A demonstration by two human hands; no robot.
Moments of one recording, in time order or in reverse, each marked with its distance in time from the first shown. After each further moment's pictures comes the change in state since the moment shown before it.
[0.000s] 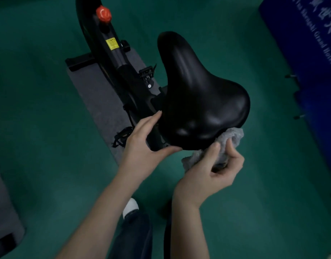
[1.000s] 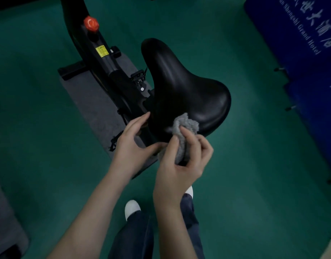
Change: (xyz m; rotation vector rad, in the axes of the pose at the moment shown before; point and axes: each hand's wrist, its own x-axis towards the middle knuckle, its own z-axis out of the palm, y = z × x) left_hand 0.001 0.001 -0.005 -0.017 -0.005 -0.056; right_hand -0.021 -0.013 -0.002 -0.027 -0.237 -0.105
